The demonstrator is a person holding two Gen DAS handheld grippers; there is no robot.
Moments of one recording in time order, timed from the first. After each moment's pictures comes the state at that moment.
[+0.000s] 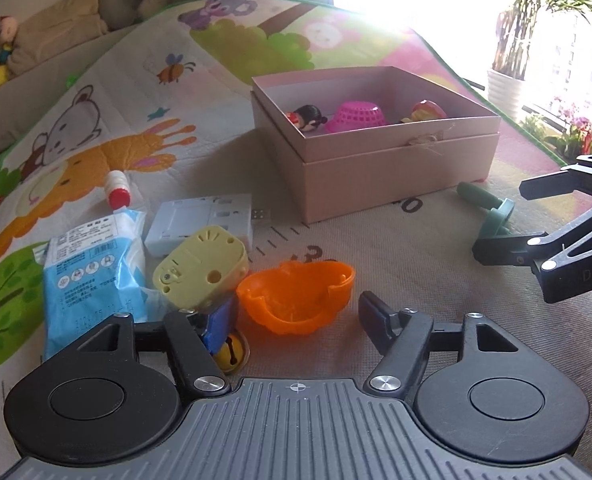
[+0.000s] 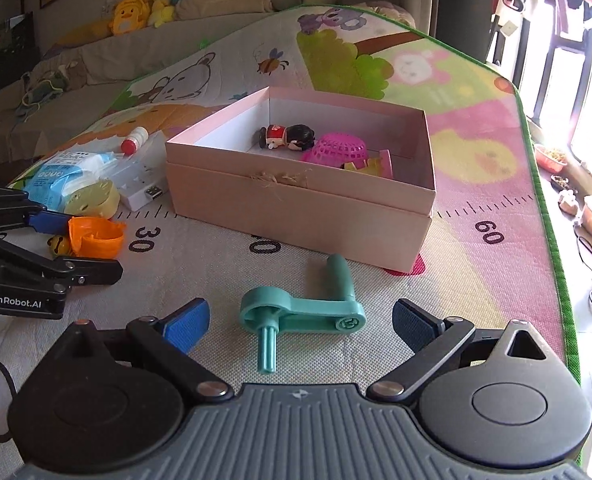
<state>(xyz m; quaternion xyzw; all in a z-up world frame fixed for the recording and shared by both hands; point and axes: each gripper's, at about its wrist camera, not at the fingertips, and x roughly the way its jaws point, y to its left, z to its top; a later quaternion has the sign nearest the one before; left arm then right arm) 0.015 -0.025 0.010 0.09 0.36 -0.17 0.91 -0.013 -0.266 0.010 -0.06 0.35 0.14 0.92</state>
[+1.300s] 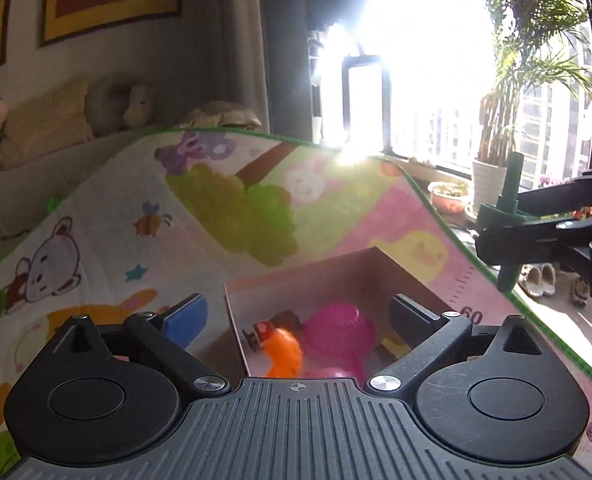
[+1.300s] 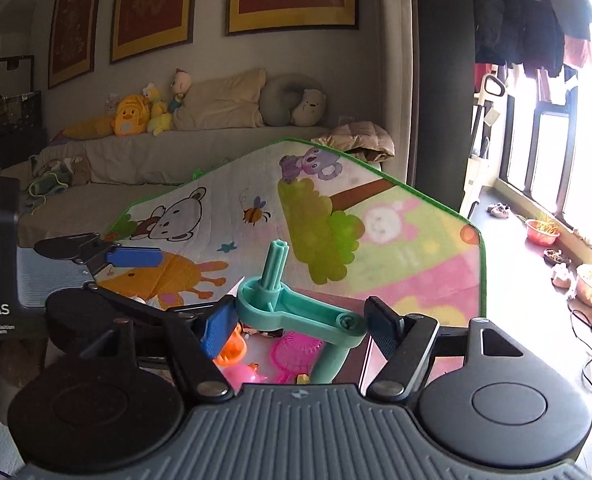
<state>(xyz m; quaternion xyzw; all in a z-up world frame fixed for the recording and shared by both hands) 0.088 -0.081 0.106 0.08 0.23 -0.19 0.95 0.025 -0.297 0.151 -0.03 0.23 0.14 0.96</state>
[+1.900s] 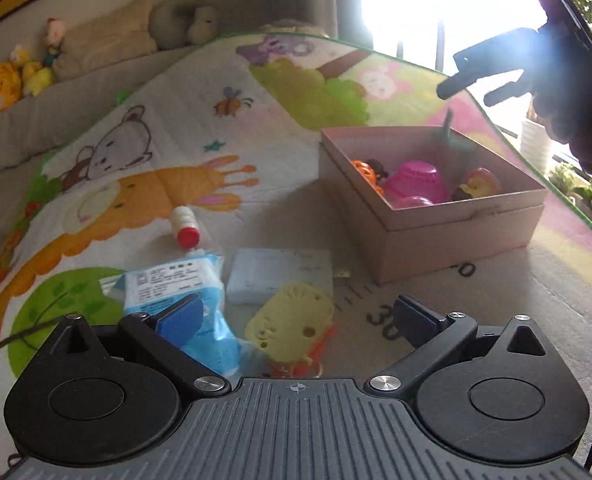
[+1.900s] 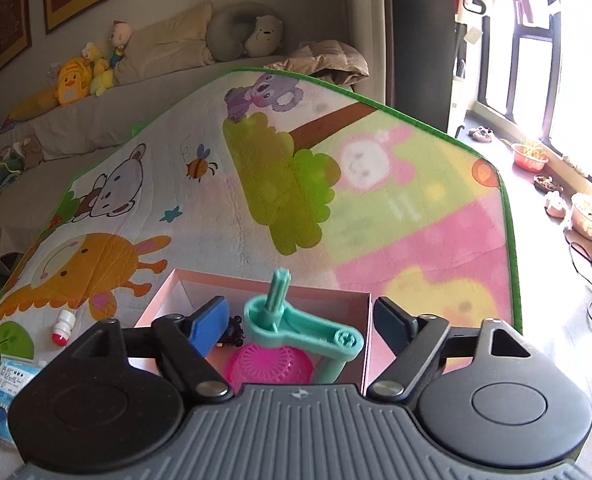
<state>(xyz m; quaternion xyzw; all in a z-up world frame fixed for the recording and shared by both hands) 0.028 0.021 0.038 0.05 0.30 -0.11 0.94 0.166 -0.292 0.106 0.02 0.33 0.07 0.94</state>
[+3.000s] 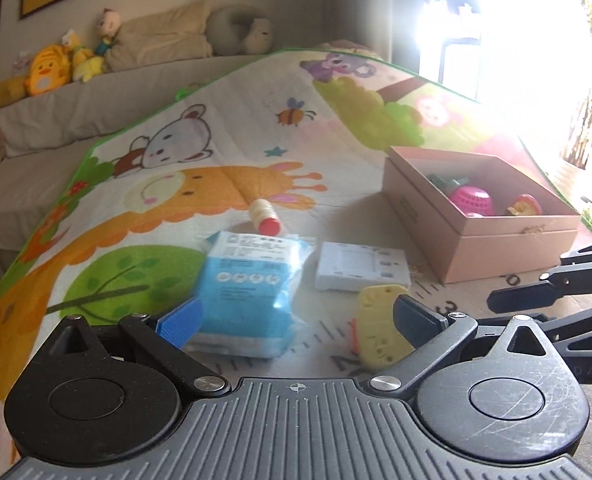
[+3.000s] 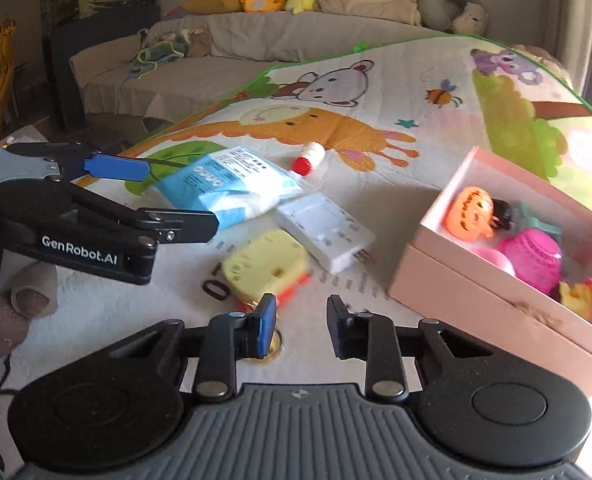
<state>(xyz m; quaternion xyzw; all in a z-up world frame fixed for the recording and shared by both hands) 0.012 0.065 0.038 0.02 0.28 -0.07 0.96 -0.009 -0.157 0.033 -0.13 0.34 0.27 0.89</state>
